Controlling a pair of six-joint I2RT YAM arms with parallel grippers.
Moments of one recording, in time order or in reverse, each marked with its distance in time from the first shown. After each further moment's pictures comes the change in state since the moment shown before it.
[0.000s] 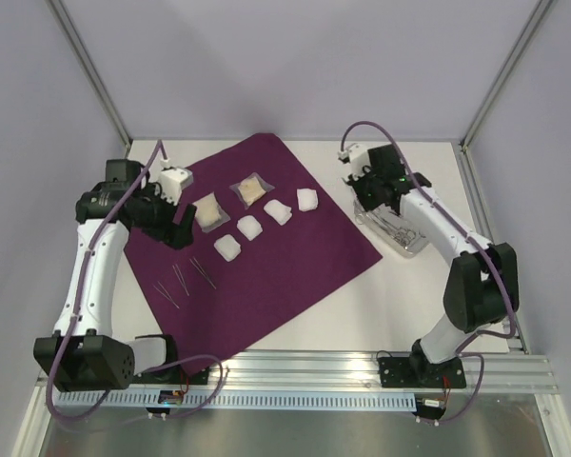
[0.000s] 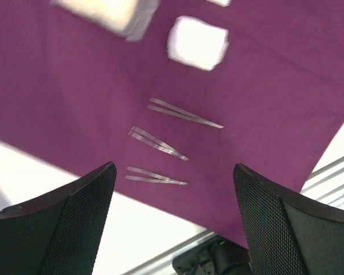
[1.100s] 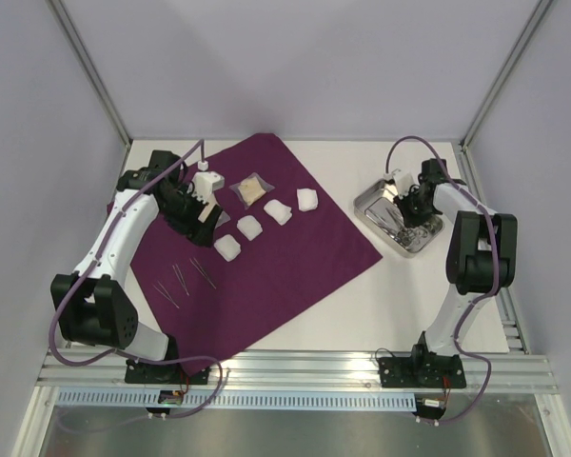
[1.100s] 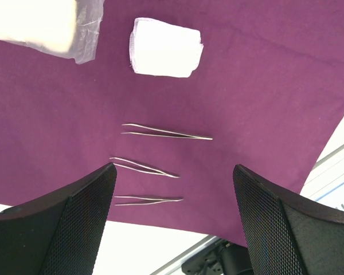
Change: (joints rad) left arm -0.218 0.277 0.048 0.036 -0.060 -0.002; right arm -0.488 0.247 -0.046 -0.065 -0.198 -0.408
